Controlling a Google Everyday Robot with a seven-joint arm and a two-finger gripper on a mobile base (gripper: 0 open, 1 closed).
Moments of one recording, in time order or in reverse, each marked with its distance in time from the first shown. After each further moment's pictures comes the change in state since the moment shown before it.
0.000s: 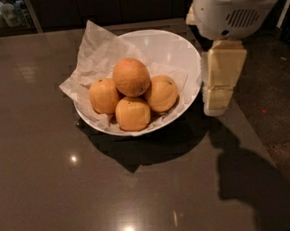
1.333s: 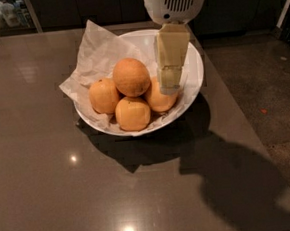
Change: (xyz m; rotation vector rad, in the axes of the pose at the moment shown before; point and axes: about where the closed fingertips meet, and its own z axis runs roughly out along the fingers) arm -0.061 -0.045 0.018 -0.002 0.002 -0.005
